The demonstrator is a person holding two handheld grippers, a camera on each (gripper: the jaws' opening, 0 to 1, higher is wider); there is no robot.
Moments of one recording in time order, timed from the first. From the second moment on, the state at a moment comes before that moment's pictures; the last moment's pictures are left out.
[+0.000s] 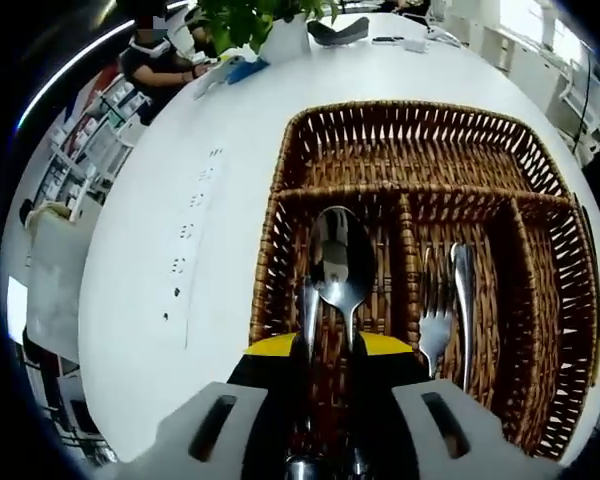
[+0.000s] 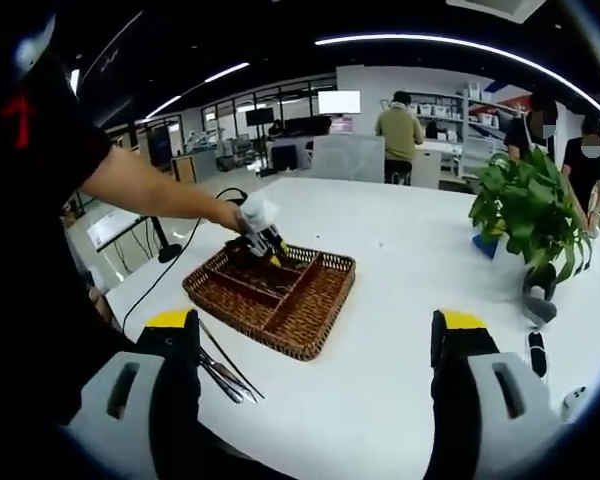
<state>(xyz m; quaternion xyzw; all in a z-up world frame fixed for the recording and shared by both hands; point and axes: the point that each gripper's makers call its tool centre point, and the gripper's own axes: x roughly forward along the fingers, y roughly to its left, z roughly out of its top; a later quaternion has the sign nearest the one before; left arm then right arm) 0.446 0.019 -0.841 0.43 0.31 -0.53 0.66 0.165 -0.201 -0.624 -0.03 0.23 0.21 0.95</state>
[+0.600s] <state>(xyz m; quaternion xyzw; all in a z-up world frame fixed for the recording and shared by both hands) 0.389 0.050 -0.719 0.14 0.25 -0.50 0.82 0.187 -0.188 -0.621 -0.05 0.22 0.24 0.94</state>
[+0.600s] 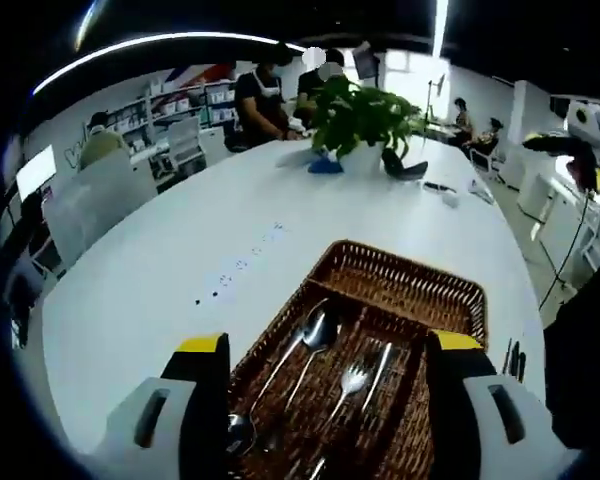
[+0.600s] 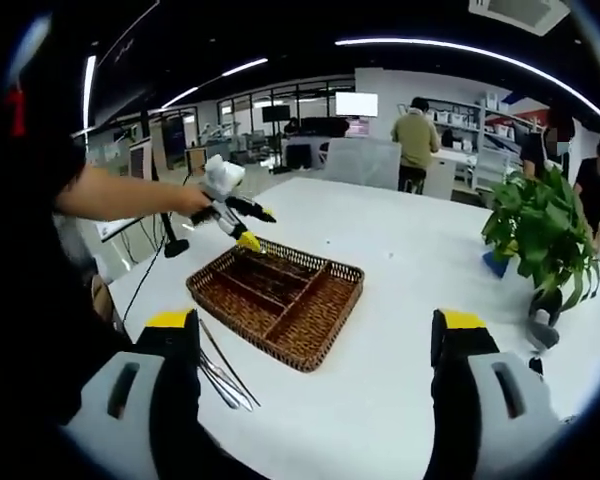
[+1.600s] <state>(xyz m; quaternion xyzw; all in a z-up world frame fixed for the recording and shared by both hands) 0.266 0.171 -0.595 0.08 0.16 -0.35 0.92 0.220 -0.144 -0.603 -0.04 0.19 0.28 0.94</state>
